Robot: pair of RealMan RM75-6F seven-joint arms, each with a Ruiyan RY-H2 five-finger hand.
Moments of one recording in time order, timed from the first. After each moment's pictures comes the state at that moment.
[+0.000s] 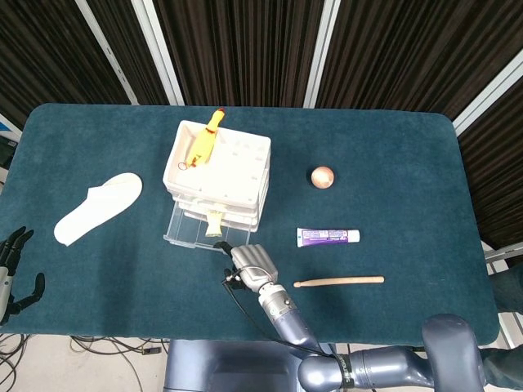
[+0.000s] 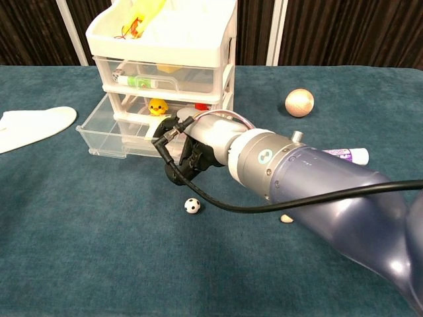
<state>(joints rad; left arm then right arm) -0.04 -1.05 -0.04 -1.75 1.44 1.46 -0.18 0.87 -1.91 0.33 -1.72 -0.73 1.11 -0.61</state>
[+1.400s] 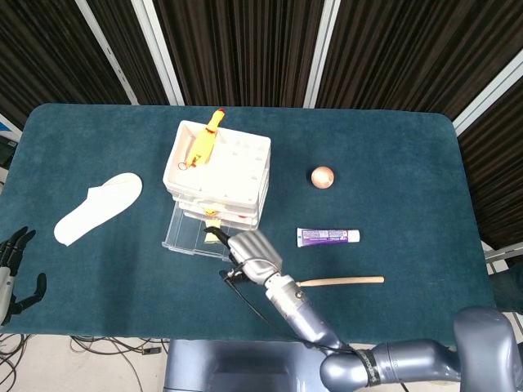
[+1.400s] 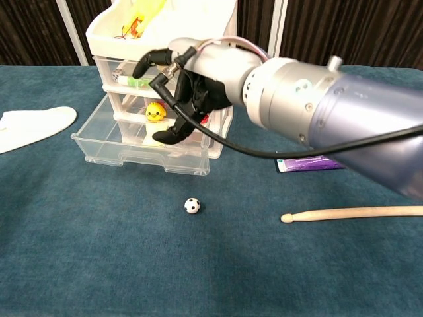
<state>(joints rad) -0.04 -1.06 -0.04 -1.75 1.45 1.46 -0.17 0.90 -1.71 0.34 -1.84 -0.93 1.06 -0.57</state>
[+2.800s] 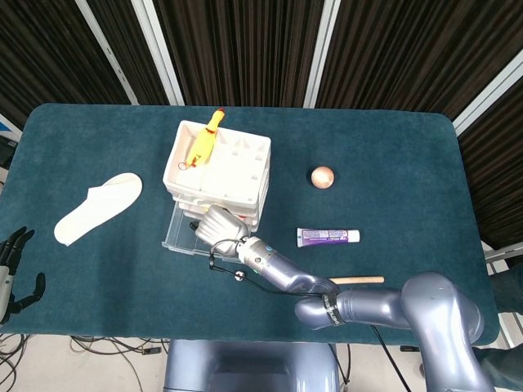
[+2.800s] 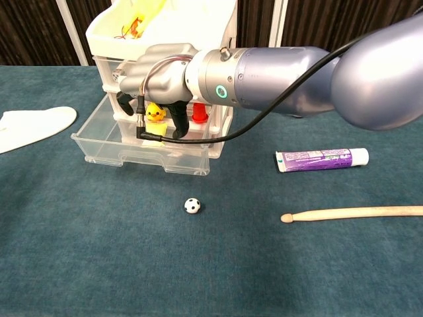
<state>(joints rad) -0.05 -1.05 -0.04 -1.76 1.42 1.44 -0.17 1.31 -1.69 0.22 -1.35 -1.01 0.73 -0.86</state>
